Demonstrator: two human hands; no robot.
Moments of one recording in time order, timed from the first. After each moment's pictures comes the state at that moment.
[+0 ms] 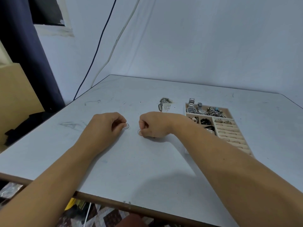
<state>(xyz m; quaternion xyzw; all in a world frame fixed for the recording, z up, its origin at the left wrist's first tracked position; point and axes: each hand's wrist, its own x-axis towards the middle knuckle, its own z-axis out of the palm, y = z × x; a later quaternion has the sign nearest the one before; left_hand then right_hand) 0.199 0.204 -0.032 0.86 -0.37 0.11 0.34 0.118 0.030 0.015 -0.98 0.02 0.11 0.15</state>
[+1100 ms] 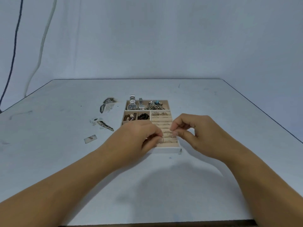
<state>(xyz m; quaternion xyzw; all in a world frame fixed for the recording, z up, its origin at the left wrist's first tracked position) 0.048 0.038 -0.009 0.67 -0.68 0.08 0.28 -0.113 -0.112 0.005 -0.92 0.11 -0.23 0.29</state>
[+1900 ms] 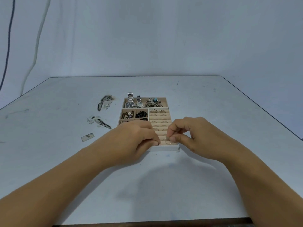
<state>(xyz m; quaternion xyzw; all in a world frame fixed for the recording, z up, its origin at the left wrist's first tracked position) 0.053 0.040 -0.008 0.65 -0.73 0.05 0.21 -0.115 -0.105 0.010 -0.94 0.13 -0.14 0.28</state>
